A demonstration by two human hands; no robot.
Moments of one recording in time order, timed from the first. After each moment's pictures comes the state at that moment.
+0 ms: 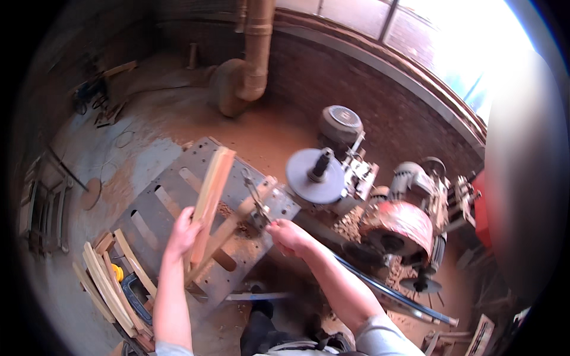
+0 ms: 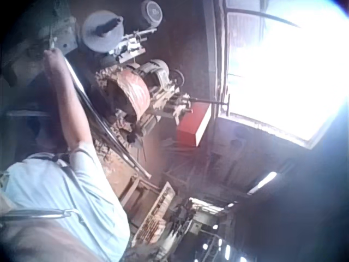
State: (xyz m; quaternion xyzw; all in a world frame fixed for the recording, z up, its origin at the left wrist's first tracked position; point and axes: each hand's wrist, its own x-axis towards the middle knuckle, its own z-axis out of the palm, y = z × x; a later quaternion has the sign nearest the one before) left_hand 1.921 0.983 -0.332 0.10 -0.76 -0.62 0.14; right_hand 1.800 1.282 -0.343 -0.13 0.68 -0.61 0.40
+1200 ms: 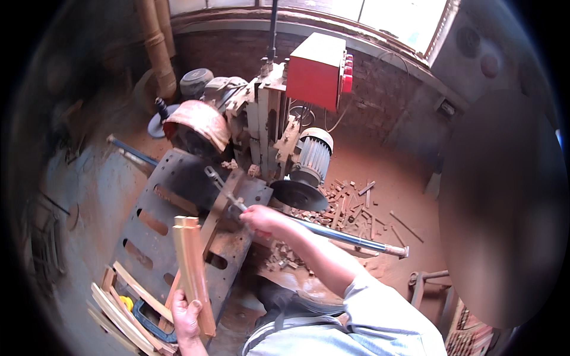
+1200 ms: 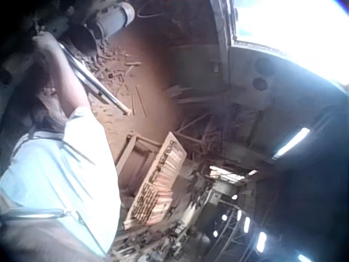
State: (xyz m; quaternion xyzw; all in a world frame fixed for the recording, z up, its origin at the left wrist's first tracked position) left_hand 2.289 1.672 -0.480 0.13 -0.63 -0.74 0.19; right_hand 1.984 1.857 -0.516 -0.13 0.67 -0.61 0.41
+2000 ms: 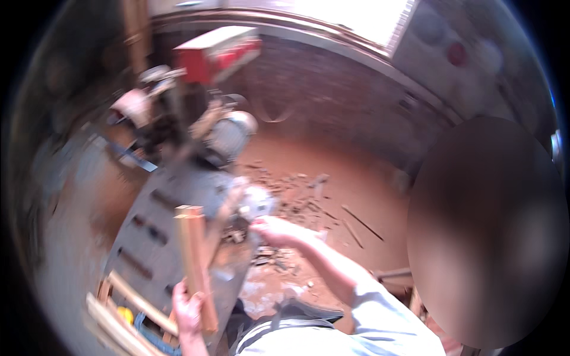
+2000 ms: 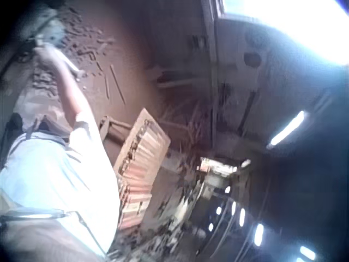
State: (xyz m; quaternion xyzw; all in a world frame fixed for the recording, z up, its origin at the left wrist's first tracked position) left_hand 2.362 2.029 -0.567 0.14 -0.64 -0.74 0.16; right_hand 2.087 2.263 -0.619 -0.26 0.82 -0.43 0.25
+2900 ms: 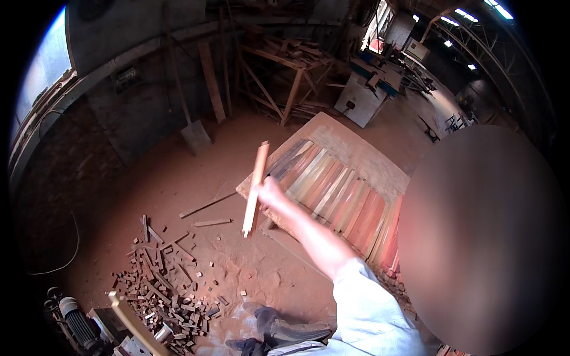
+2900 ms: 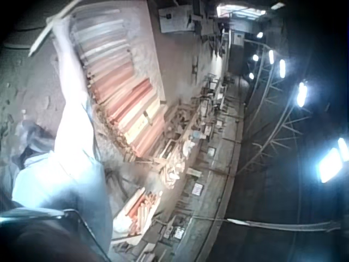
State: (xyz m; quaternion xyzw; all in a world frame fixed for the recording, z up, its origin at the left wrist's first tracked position) left_hand 2.190 2.332 -0.564 -0.07 -0.85 -0.49 -0.18; right_hand 2.238 2.903 -0.729 0.52 0.61 -0.58 -0.15
